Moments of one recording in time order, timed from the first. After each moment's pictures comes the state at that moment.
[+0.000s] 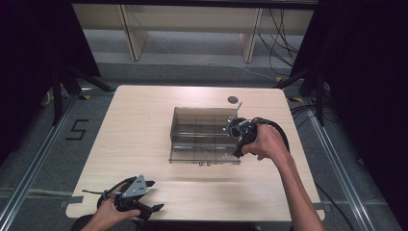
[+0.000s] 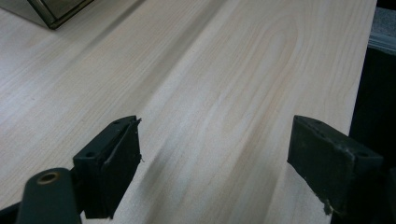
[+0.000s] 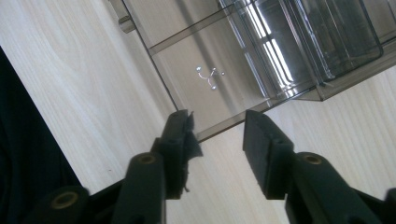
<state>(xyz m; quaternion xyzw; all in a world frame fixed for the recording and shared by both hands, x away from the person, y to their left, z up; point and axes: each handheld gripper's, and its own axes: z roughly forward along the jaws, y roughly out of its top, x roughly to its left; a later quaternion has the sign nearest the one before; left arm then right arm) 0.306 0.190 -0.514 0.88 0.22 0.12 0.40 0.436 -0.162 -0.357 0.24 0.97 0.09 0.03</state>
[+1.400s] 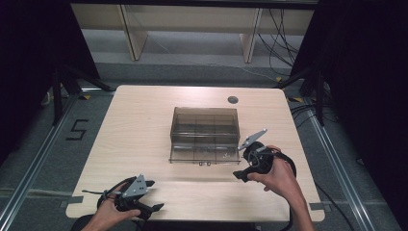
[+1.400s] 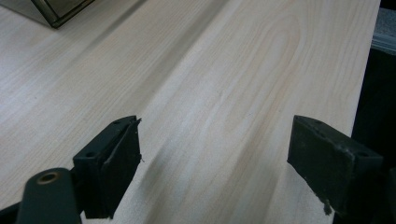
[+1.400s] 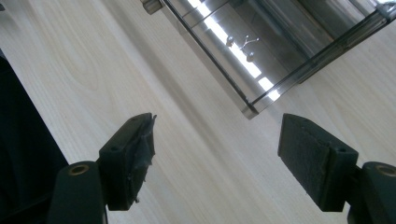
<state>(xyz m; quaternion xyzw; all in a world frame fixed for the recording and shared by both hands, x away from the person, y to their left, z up) 0.306 0.191 -0.514 0.88 0.22 0.12 0.40 0.375 -0.198 -0.398 0.32 0.92 0.22 0.07</state>
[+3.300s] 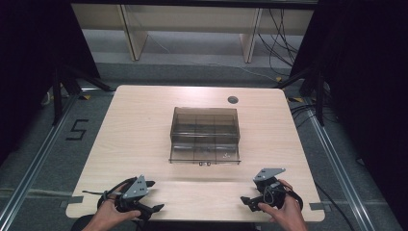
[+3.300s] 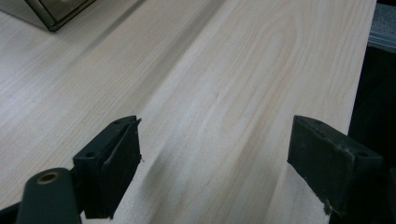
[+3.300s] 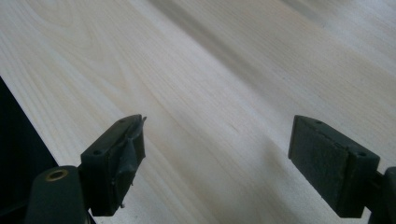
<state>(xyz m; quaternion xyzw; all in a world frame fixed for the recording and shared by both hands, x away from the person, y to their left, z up) 0.303 0.188 -0.514 0.88 0.22 0.12 0.41 0.318 -0.243 -0.485 0.37 0.88 0.28 0.08</state>
